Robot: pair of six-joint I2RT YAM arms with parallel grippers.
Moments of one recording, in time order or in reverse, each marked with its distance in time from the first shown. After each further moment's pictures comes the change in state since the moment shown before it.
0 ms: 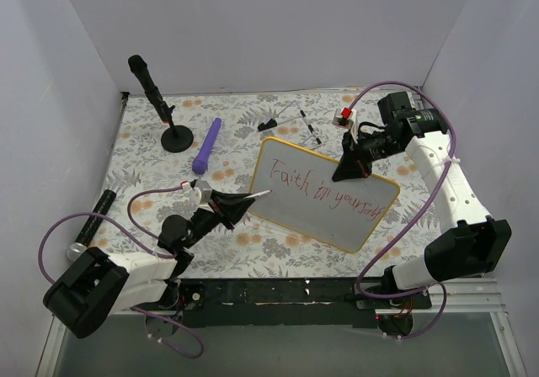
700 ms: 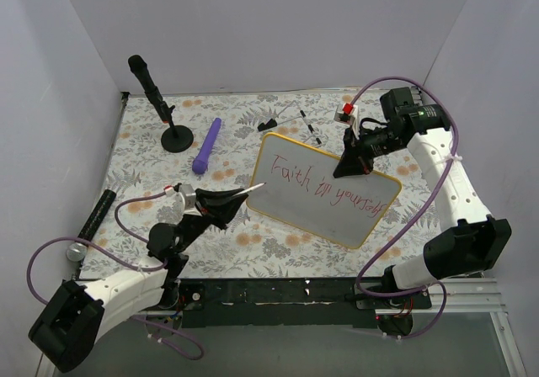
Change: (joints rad) left arm 0.004 -0.249 0.000 -0.079 -0.013 -0.007; right arm -0.007 0.017 0.054 -0.029 0.005 -0.004
